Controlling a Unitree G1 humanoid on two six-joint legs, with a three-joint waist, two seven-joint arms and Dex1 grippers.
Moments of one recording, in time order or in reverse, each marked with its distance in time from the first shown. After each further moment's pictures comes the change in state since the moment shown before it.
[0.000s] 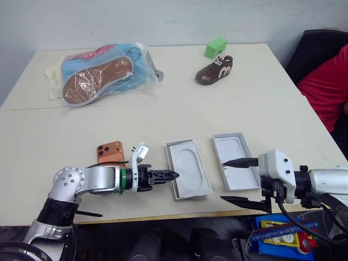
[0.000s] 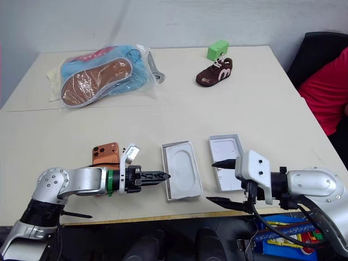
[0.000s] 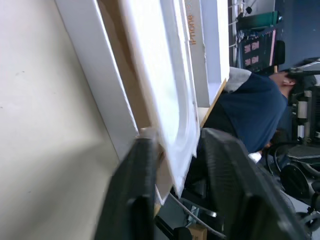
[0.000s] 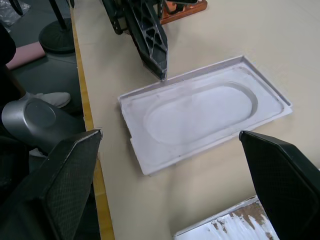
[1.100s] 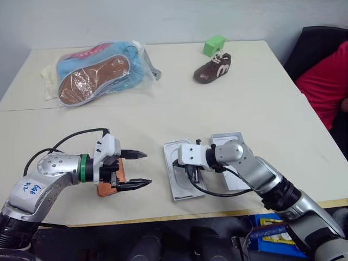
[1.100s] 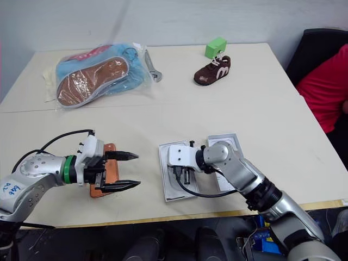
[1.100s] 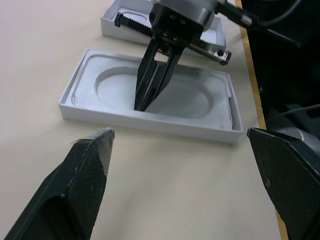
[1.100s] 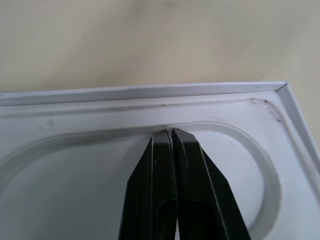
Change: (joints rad) left arm 0.184 0.275 0.099 -0.281 1.265 -0.753 -1.243; right arm -0.697 0.426 0.786 0.630 -0.629 -0.228 -0.083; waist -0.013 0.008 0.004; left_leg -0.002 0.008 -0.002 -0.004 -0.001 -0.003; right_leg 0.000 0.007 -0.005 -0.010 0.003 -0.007
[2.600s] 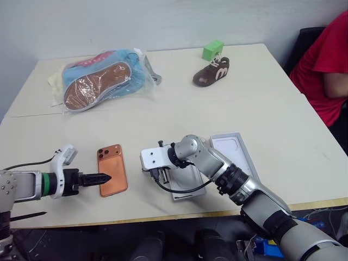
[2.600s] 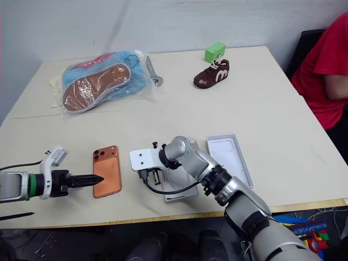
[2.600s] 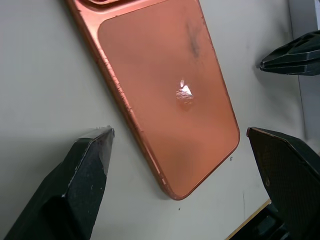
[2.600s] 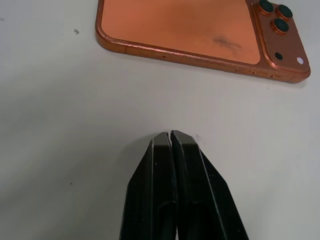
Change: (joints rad) left arm -0.061 -0.079 0.353 0.255 -0.098 1.075 0.366; right arm -0.219 0.387 0.088 0.449 -0.199 -0.200 0.123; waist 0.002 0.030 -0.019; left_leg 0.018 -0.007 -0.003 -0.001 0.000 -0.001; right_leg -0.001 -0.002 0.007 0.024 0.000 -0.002
